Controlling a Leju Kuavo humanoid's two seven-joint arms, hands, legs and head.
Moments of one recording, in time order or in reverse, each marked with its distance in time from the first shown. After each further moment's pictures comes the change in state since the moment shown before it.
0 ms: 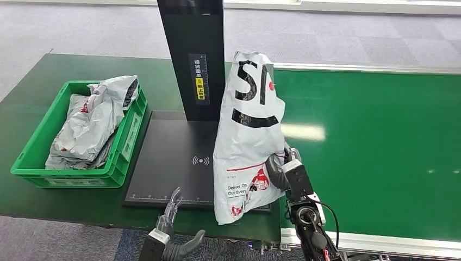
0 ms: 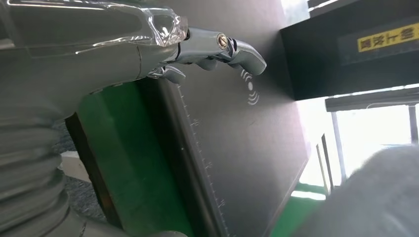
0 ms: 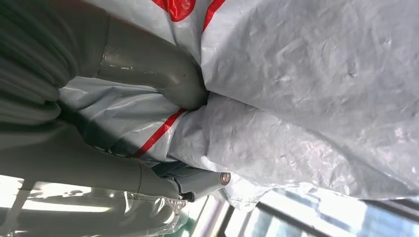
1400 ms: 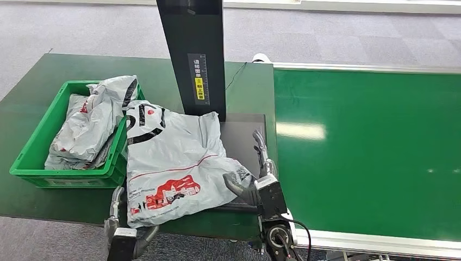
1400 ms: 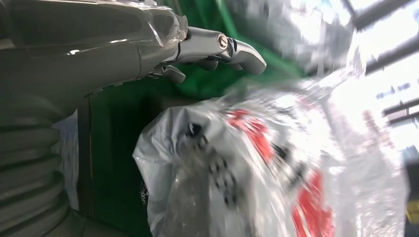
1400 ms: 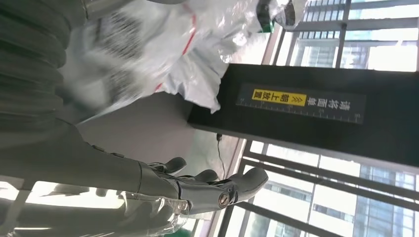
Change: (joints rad) left arm 0.104 -0.044 0.254 -0.222 -0.208 0.255 0.071; right arm 0.207 0.164 0.093 -0.249 0.055 -0.120 0.064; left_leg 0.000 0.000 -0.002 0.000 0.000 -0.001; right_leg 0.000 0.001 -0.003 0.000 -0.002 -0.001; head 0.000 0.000
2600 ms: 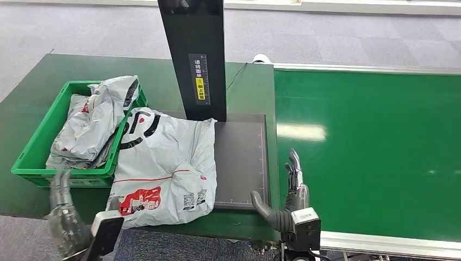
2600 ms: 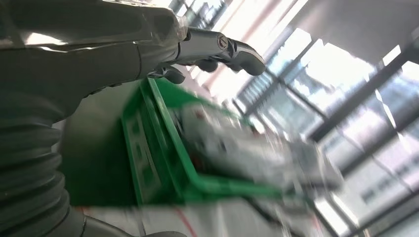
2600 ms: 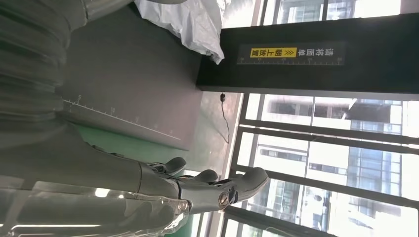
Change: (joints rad) left arm -0.049 -0.017 0.110 -0.206 -0.432 0.162 0.184; right arm 0.239 -0.006 -0.095 -0.271 -0.021 0.027 -0.045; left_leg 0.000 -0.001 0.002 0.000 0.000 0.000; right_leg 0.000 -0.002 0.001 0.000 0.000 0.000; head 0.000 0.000
